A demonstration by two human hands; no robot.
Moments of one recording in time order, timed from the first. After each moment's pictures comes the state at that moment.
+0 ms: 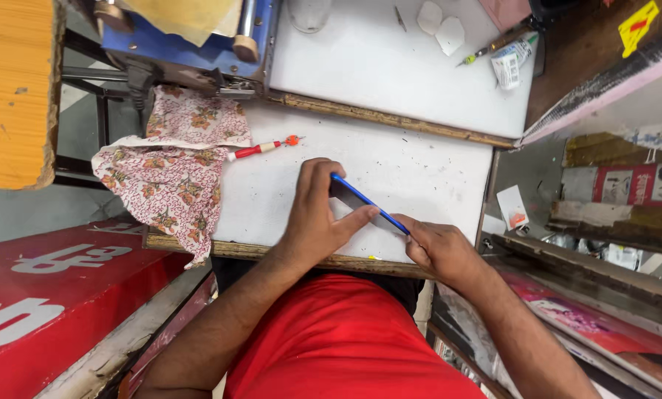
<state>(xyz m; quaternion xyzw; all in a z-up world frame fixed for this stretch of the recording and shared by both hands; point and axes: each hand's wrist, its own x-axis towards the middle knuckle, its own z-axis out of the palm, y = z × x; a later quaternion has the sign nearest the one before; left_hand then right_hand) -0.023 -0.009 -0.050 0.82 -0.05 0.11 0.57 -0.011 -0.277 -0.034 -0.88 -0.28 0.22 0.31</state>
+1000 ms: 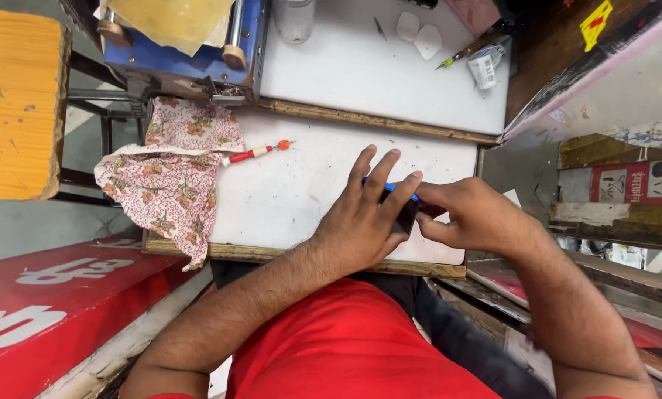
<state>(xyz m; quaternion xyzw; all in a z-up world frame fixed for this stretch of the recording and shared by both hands) -0.017 -0.055 -0.013 0.88 -0.27 0.11 0.38 0.051 -0.270 0.057 -0.89 -0.32 0.25 0.22</state>
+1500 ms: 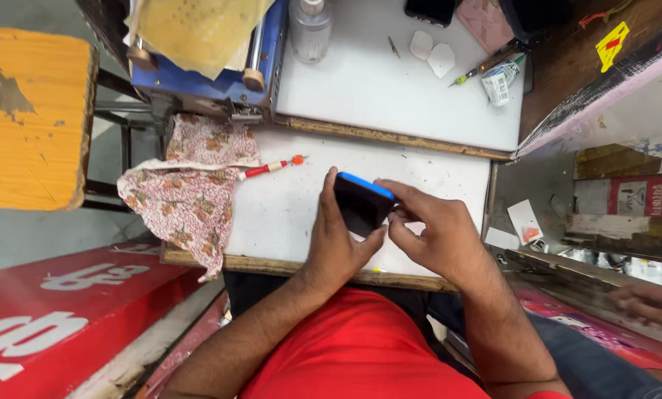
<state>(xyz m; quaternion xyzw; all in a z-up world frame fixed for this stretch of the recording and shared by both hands) -0.038 -0.040 -0.045 0.82 0.01 0.10 0.57 0.021 -0.205 0.052 -0.88 -0.24 0.08 0.39</state>
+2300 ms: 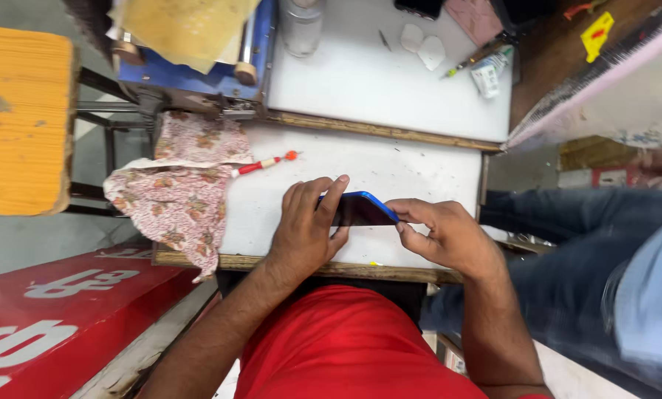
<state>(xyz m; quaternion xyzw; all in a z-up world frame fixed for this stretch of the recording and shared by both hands) -0.036 0.014 -0.049 0.89 -0.19 0.17 0.38 0.018 -0.234 0.036 -0.88 -0.21 0.23 0.36</state>
